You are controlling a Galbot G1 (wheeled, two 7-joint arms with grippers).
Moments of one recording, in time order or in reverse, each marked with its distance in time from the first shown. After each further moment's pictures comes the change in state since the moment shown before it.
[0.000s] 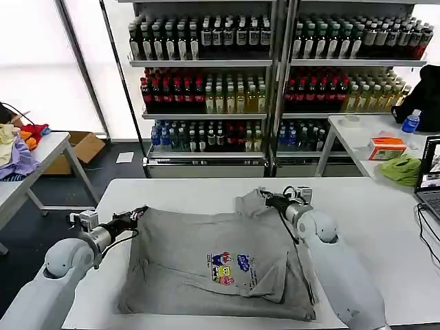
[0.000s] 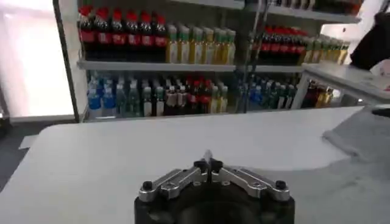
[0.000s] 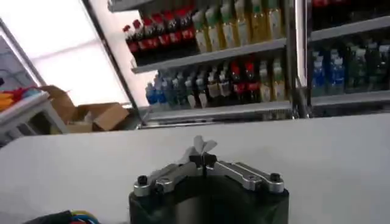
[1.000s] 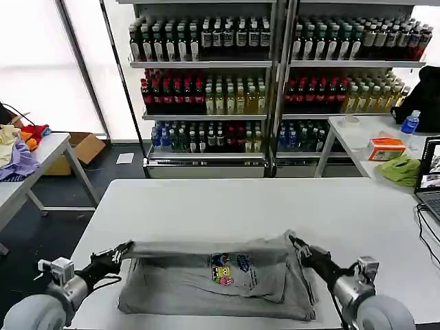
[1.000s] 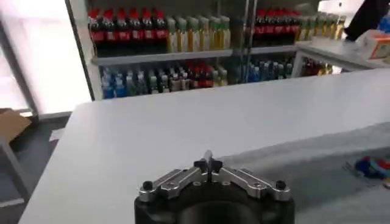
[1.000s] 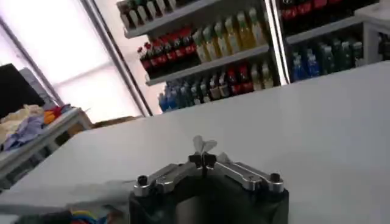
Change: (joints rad) left arm 0.580 -0.002 -0.280 -0.406 0.089 0.011 -0.046; right arm -0.804 -0.074 0.360 0.625 0.040 0.031 -0.018
